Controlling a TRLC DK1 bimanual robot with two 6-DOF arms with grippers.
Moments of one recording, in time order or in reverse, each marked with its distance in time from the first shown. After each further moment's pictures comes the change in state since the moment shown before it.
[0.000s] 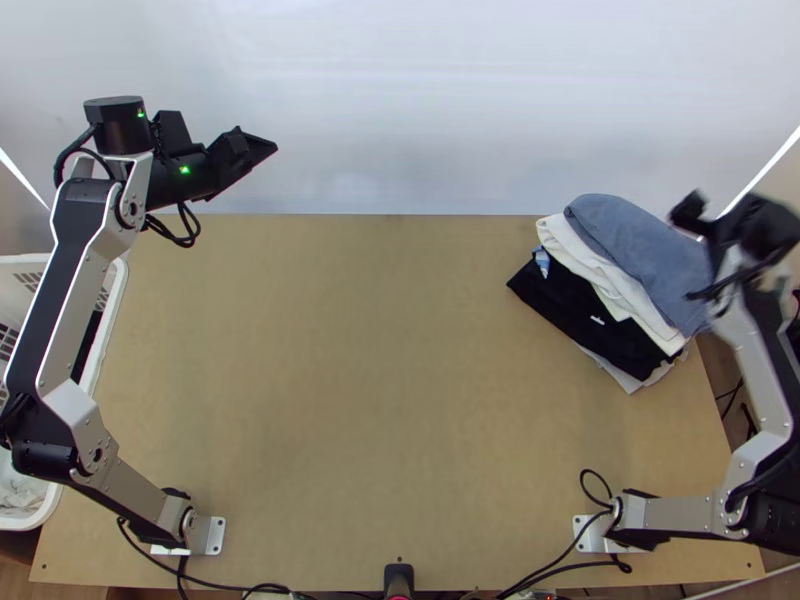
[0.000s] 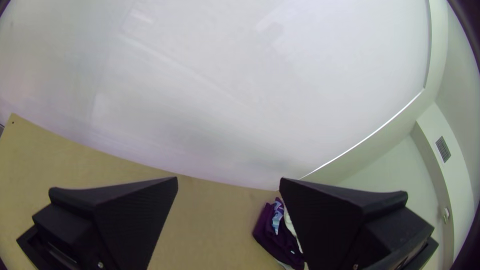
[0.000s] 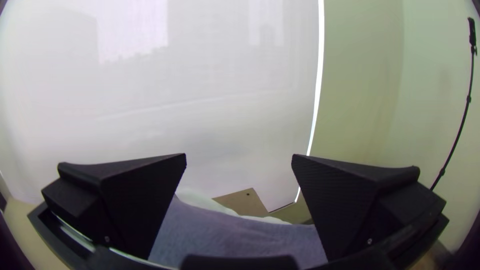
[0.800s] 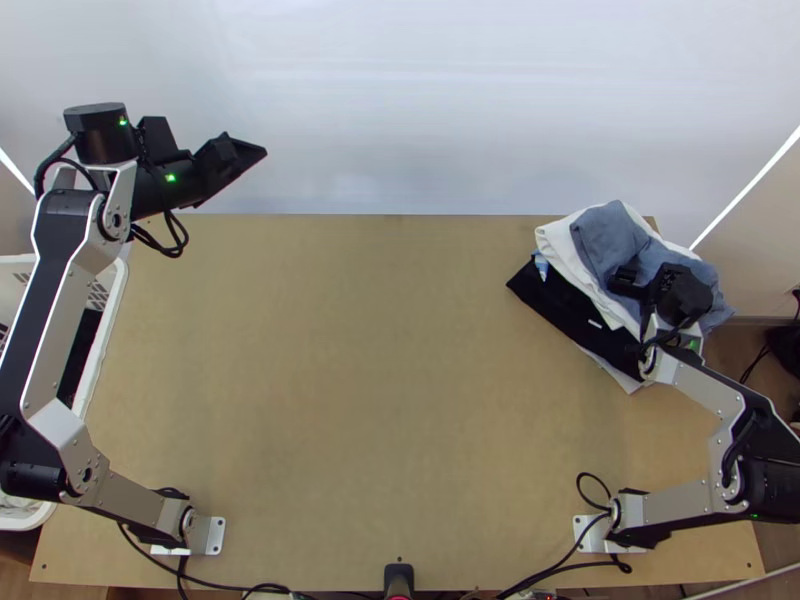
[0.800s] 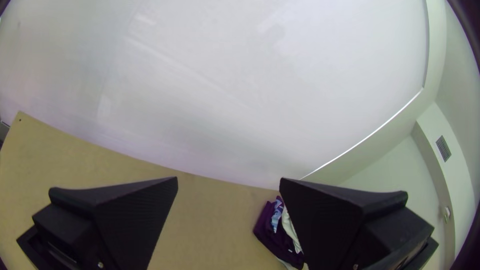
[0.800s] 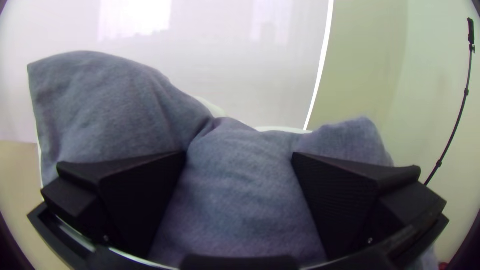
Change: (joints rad) left arm 0.018 -0.078 -0.067 -0.010 0.000 0.009; right arm 0.094 0.140 -0.487 0.496 0.118 -0.127
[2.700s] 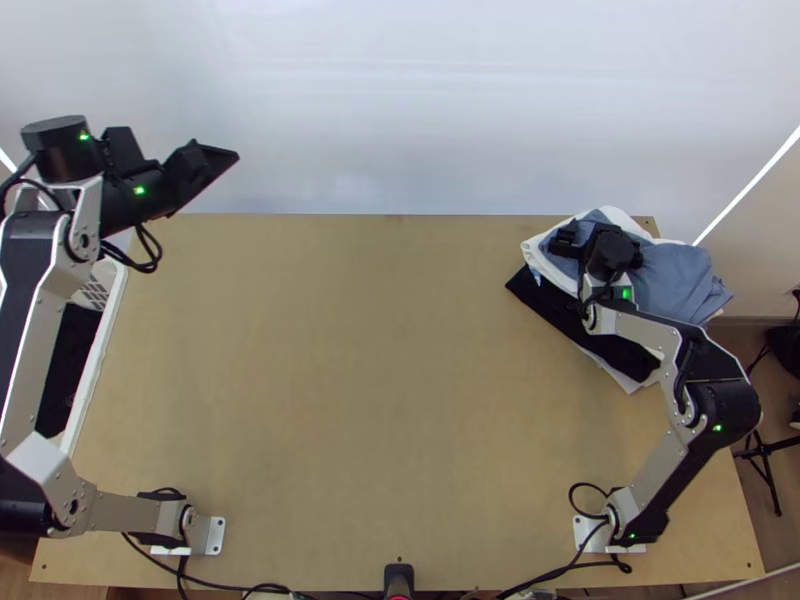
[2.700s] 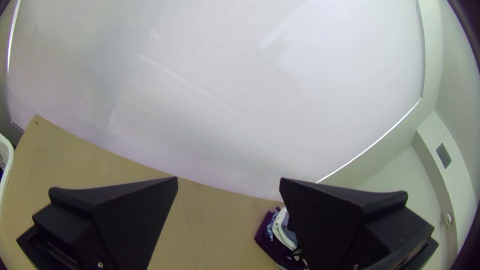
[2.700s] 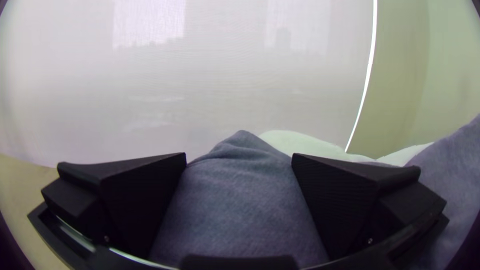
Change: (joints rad) left arm 0.071 -0.125 -0.092 0.012 -0.004 -0.005; right arm 0.252 0.311 0.344 0.032 0.161 0.092
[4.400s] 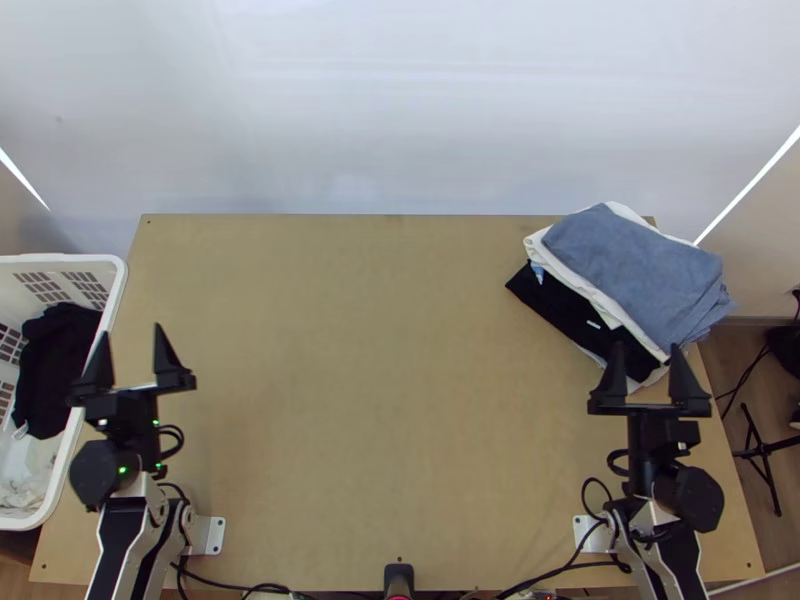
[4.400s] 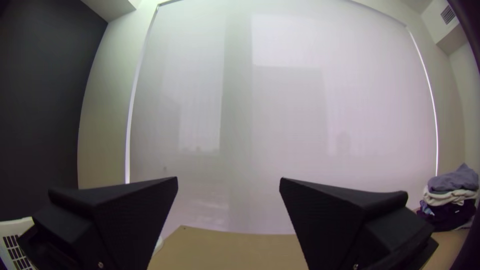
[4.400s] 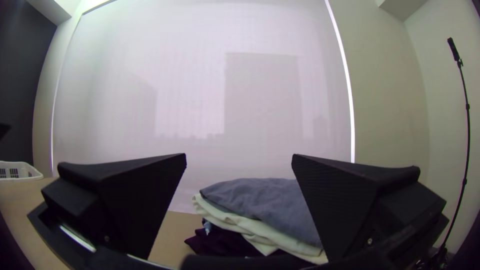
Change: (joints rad) left arm 0.076 -1.169 -1.679 1.206 -0.595 0.560; right arm 0.136 -1.875 -0.967 -0.307 -0.129 -0.072
